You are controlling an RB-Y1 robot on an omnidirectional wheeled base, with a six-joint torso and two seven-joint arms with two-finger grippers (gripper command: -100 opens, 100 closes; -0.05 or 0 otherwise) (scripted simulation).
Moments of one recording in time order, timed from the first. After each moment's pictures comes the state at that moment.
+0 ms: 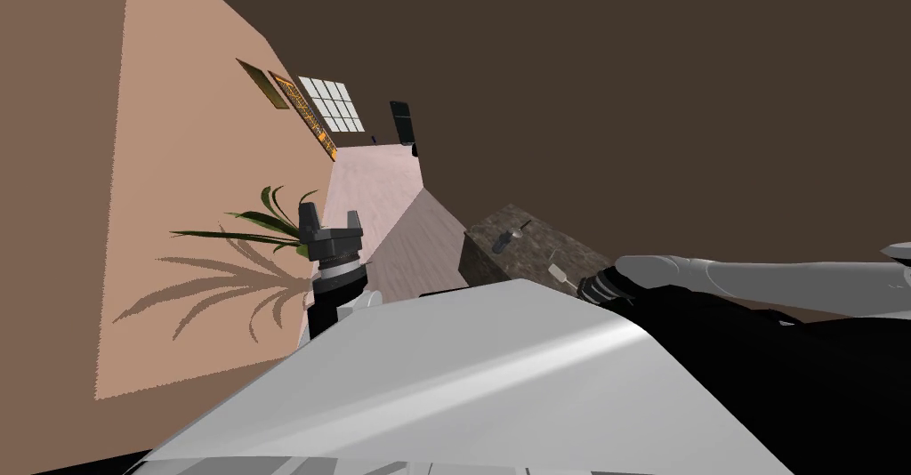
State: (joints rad) left arm 0.54 0.01 -0.04 -2.29 0.05 -0.51 0.10; right arm 0.60 -1.82 0.58 -1.58 1.02 -0.48 -0.55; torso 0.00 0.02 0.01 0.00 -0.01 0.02
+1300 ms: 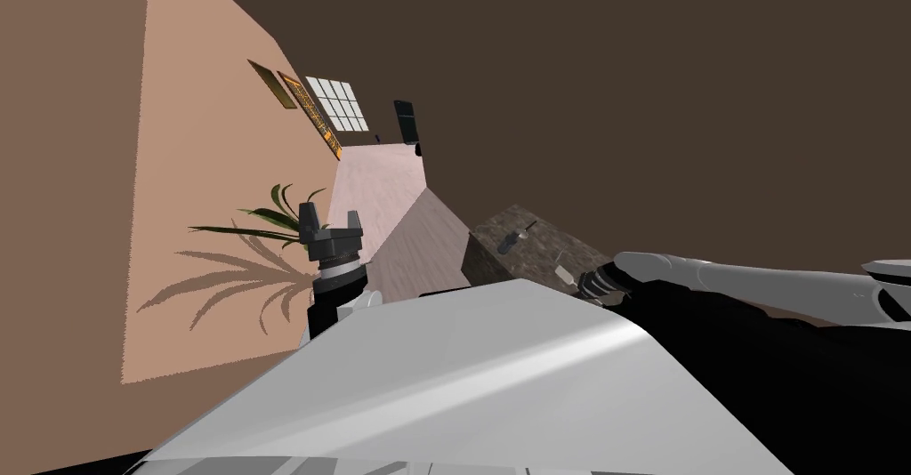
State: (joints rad) left arm 0.54 0.01 -0.04 -2.29 0.05 -0.51 0.10; right arm 0.50 -1.69 0.52 -1.40 1.11 -0.62 -0.47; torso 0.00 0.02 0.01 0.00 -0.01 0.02
